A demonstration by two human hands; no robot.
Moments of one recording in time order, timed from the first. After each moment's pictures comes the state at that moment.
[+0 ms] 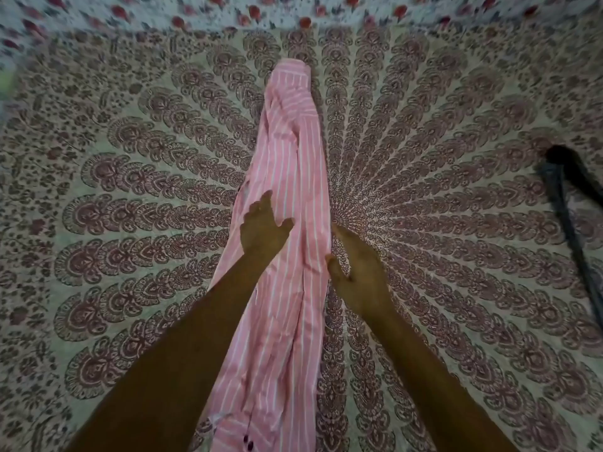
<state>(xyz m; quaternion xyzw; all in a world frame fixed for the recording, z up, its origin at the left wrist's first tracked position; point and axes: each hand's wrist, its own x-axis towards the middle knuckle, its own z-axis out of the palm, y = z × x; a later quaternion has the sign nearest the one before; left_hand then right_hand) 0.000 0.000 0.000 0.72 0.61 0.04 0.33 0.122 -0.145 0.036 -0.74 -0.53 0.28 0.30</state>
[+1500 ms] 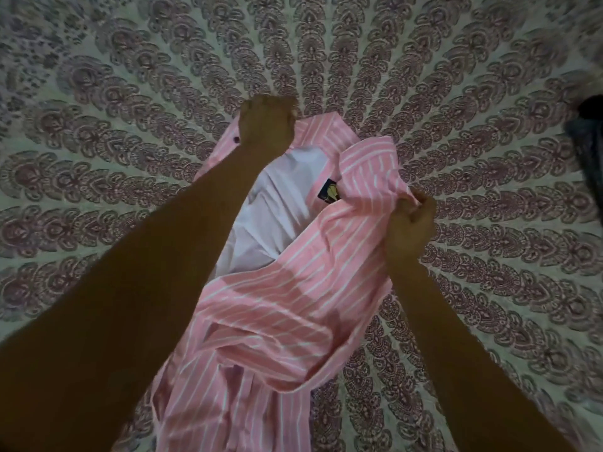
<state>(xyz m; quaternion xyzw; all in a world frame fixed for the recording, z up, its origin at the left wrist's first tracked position) 0.123 0.139 -0.029 0.90 0.43 -0.02 0.08 0.220 -0.092 -0.034 -0.88 -0.05 0.16 0.45</state>
